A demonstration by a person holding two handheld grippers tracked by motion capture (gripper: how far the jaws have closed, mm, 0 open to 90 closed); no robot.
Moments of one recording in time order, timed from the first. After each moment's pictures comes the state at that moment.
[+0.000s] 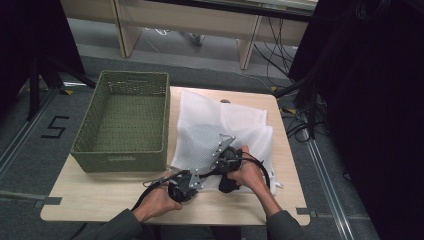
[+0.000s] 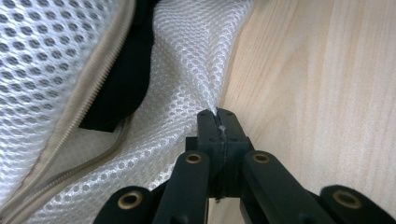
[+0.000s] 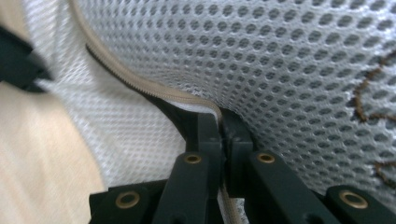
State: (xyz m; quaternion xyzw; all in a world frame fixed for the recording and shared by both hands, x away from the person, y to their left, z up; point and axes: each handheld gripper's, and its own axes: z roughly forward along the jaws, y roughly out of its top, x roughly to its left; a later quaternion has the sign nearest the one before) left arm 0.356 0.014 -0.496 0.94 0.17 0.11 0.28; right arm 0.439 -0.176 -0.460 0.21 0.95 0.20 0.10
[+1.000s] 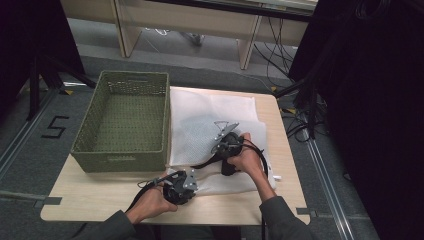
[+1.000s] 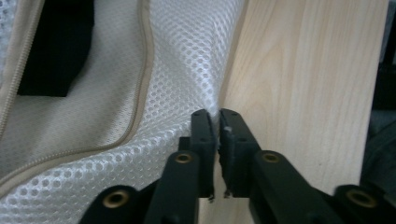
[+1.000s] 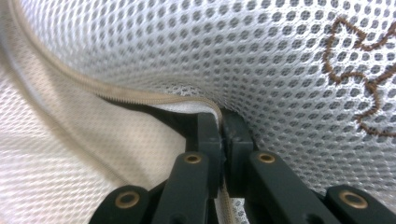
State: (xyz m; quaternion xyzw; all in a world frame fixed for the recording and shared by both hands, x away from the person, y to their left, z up) left arm 0.349 0.027 -0.486 0.93 0.17 0.09 0.30; right arm 0.474 -0.180 -0.446 0.24 0.94 0.22 0.13
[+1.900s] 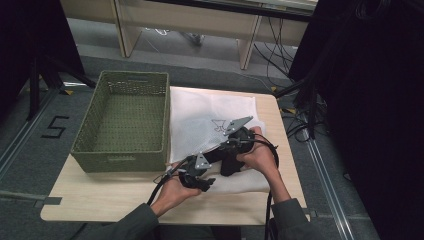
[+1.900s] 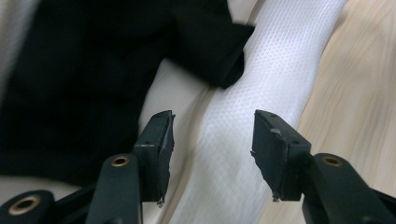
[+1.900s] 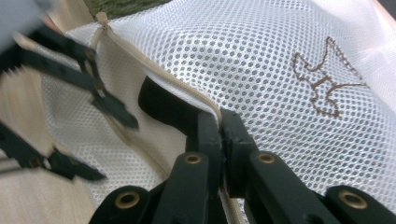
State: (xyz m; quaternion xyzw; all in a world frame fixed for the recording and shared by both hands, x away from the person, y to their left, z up) left arm 0.384 -0.022 -0.483 0.86 0.30 0.11 0.40; right arm 0.449 -0.193 -0.387 0.20 0.93 0.28 0.13
